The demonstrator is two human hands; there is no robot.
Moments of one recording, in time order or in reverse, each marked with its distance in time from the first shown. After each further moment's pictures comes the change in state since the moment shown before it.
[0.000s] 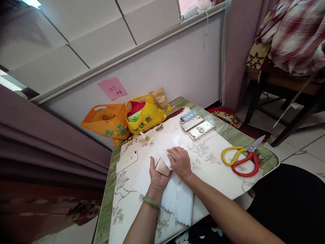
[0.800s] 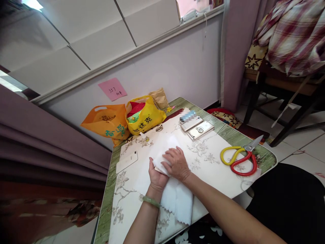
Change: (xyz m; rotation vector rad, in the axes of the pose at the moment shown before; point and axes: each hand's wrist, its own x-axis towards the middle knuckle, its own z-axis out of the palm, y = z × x) left_hand 0.002 0.003 -0.010 -0.010 -0.023 0.023; right_hand -0.002 -0.007 -0.005 -0.004 -0.143 -0.253
